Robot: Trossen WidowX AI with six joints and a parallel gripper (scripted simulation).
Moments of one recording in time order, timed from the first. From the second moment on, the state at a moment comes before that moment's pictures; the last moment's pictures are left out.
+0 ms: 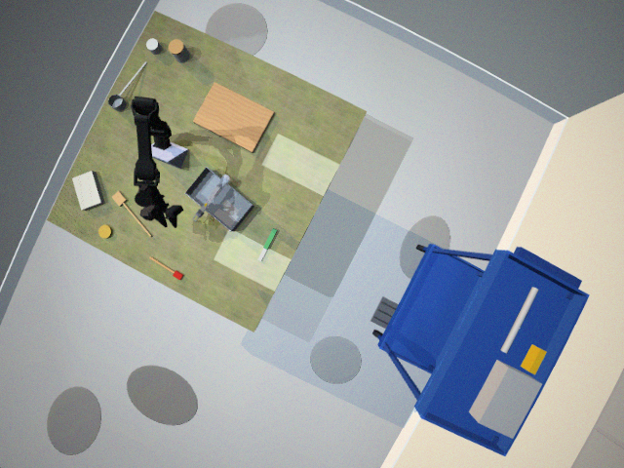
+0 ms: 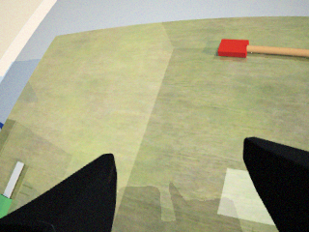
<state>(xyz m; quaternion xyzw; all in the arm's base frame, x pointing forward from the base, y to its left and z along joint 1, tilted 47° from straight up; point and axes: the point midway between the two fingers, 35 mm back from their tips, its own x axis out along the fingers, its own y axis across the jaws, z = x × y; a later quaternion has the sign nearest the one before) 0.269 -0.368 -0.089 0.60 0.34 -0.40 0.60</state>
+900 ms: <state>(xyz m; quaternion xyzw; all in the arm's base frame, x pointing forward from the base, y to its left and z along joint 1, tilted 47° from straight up) 0.304 -0.186 -0.056 0.83 0.39 -0.30 0.26</state>
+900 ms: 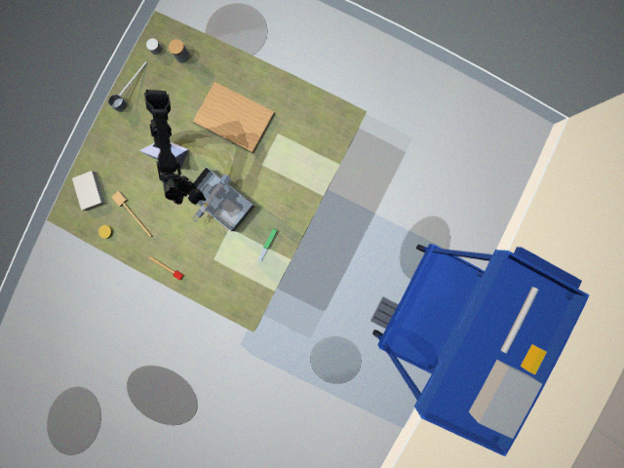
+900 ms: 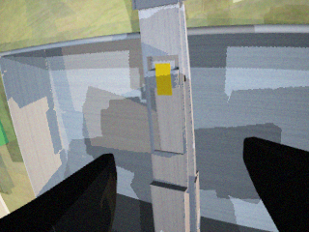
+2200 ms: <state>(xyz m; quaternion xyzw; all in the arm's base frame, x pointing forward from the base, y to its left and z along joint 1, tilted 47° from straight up) 0.339 -0.158 -0.098 0.83 0.39 -0.30 0.26</state>
